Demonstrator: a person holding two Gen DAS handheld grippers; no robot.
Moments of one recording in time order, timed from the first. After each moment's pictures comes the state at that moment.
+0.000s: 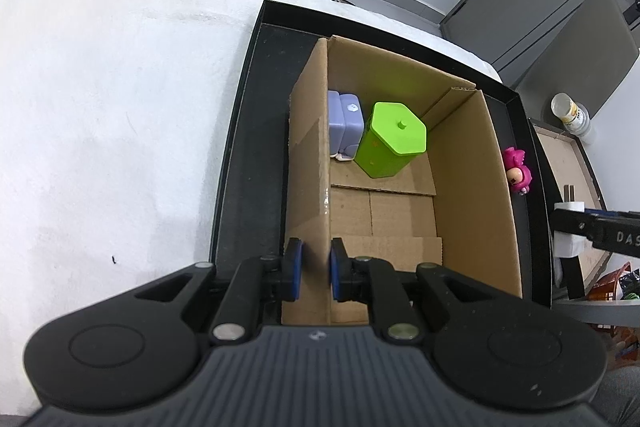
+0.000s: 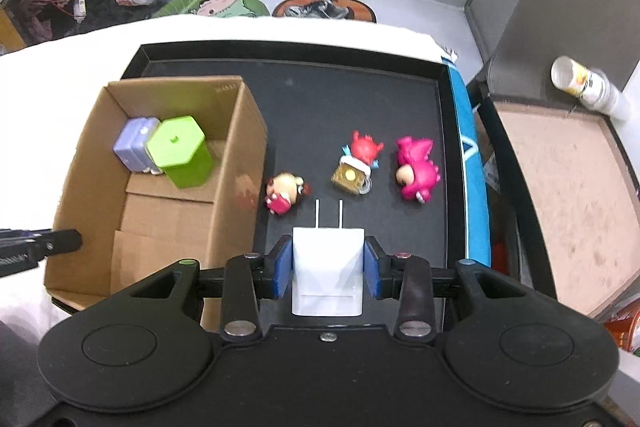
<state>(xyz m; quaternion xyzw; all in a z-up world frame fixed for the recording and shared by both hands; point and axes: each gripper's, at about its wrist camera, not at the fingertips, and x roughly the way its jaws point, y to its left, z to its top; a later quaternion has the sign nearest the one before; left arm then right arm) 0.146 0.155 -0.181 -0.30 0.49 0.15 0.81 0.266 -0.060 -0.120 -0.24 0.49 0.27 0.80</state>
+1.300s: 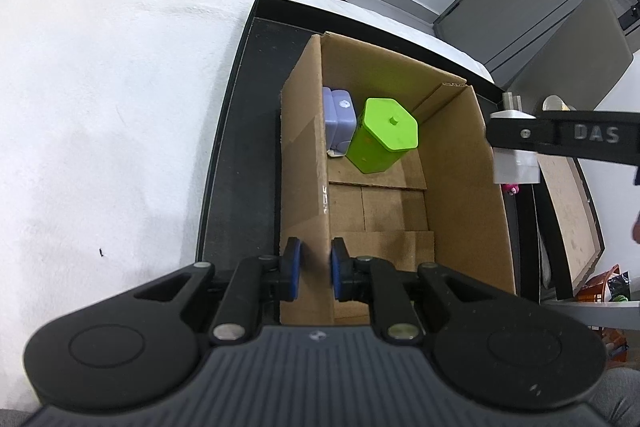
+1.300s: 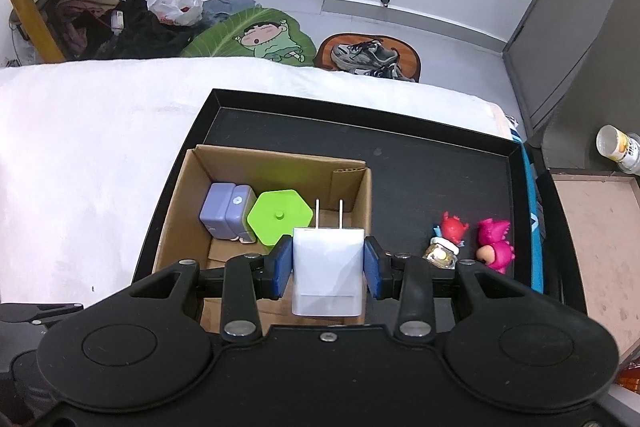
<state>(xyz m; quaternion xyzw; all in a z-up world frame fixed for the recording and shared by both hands) 0.146 0.156 -0.184 -0.32 0.48 0.14 0.80 0.244 0.031 -0.113 -0.24 0.45 0.31 0.80</state>
